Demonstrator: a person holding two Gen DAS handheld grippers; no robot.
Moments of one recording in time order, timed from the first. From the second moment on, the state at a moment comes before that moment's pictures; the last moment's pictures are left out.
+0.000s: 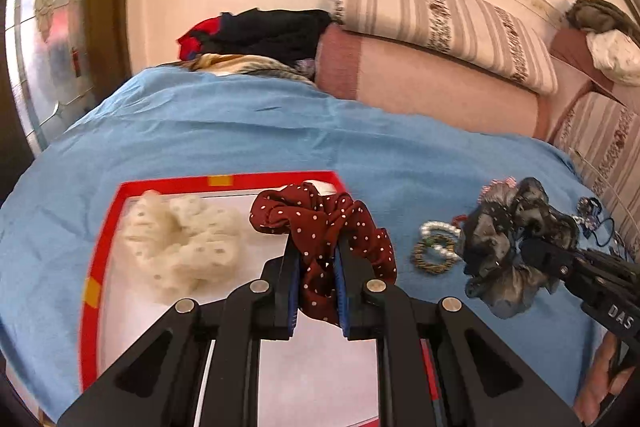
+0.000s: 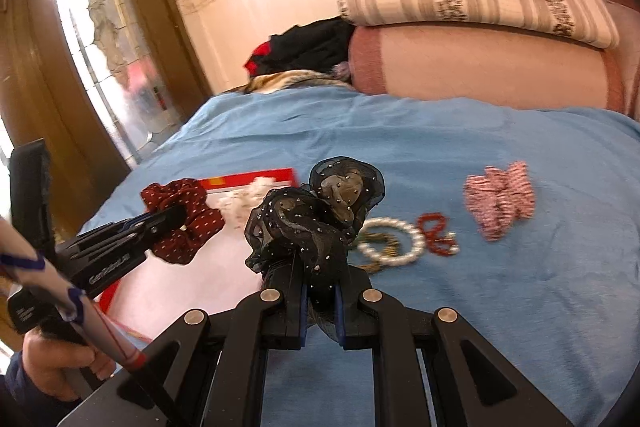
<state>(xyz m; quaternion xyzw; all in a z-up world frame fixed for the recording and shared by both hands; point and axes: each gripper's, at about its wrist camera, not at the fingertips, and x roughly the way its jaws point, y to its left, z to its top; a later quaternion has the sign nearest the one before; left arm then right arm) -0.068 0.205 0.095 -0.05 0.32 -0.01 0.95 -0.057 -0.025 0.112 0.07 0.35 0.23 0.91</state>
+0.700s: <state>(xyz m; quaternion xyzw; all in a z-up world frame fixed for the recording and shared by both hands) -0.082 0.284 0.062 -0.10 0.37 0.05 0.92 -0.039 0.081 0.086 0.07 0.42 0.29 0.86</state>
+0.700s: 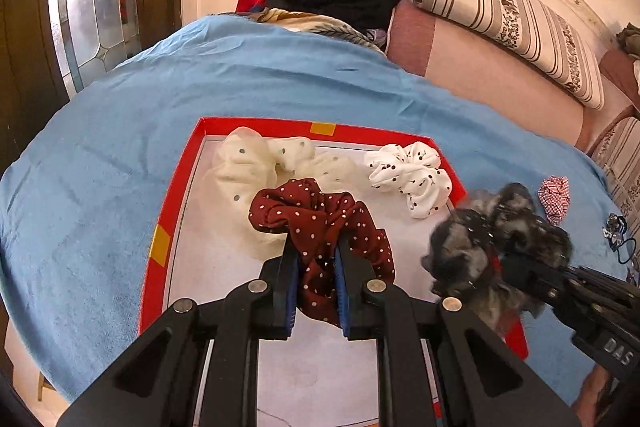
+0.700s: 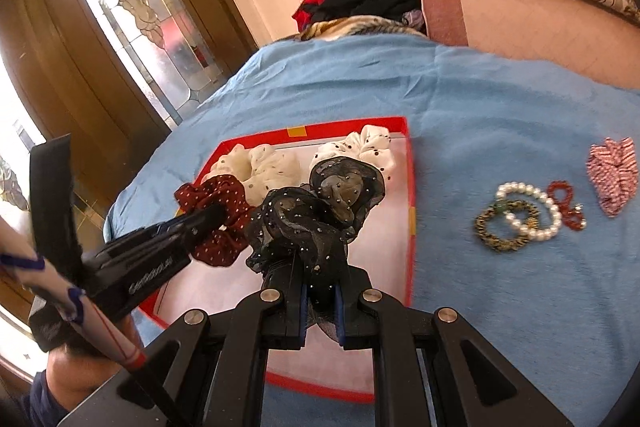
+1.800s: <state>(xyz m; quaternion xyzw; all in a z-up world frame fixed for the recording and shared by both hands) -0.069 0.294 0.050 -0.11 0.39 0.09 0.91 0.013 0.120 0.053 0.07 0.47 0.26 0.84</state>
